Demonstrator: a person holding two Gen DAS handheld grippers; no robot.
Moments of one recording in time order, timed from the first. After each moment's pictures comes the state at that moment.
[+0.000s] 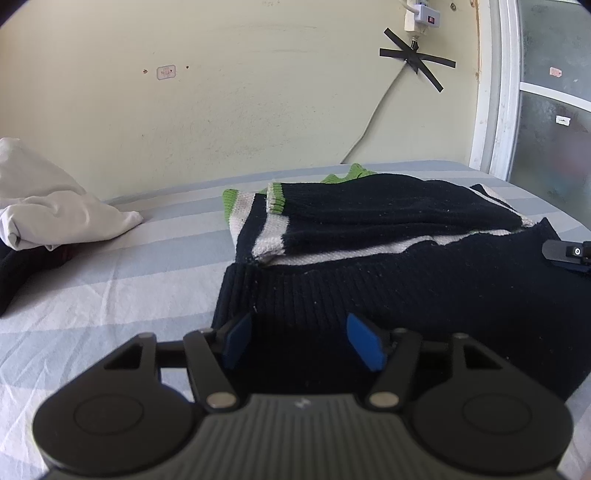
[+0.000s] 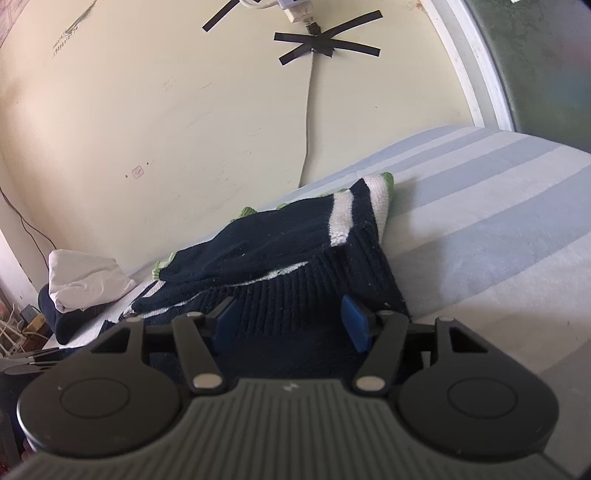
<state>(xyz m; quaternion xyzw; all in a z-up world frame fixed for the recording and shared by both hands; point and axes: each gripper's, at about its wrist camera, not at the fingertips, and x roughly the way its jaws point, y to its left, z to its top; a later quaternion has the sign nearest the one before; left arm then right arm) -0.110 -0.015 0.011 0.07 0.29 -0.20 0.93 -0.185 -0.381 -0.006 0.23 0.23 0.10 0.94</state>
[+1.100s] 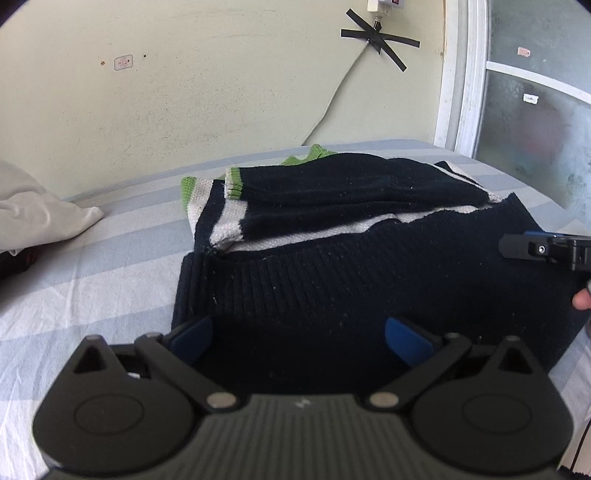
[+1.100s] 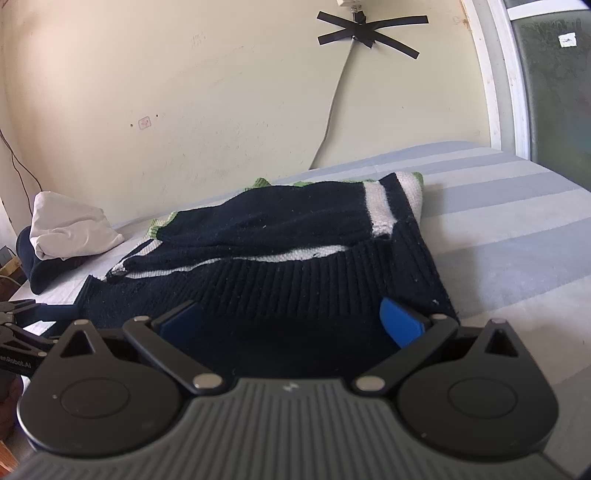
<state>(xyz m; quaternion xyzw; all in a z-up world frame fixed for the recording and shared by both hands) -0.108 -0.024 0.007 0.09 0.32 -0.25 0.91 -0.177 -0.333 -0.001 0.13 0.26 0.08 0.95</state>
